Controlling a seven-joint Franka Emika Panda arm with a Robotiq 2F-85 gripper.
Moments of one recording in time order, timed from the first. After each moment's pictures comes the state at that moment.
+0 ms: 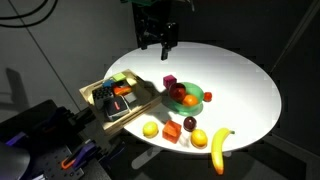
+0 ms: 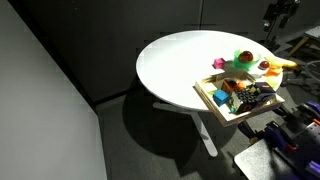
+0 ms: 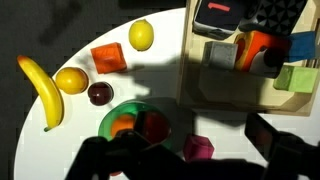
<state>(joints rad) -0.19 0.01 -0.12 -2.18 0.02 2.07 -0.24</state>
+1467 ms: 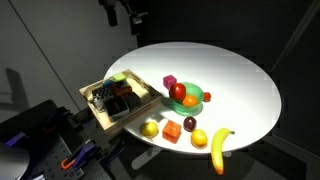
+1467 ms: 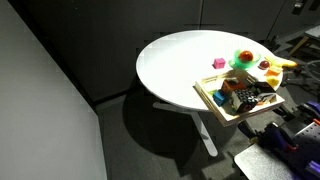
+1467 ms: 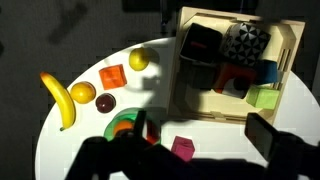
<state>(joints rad) -0.18 -0.36 -0.13 -2.36 -0.03 1.94 -0.22</state>
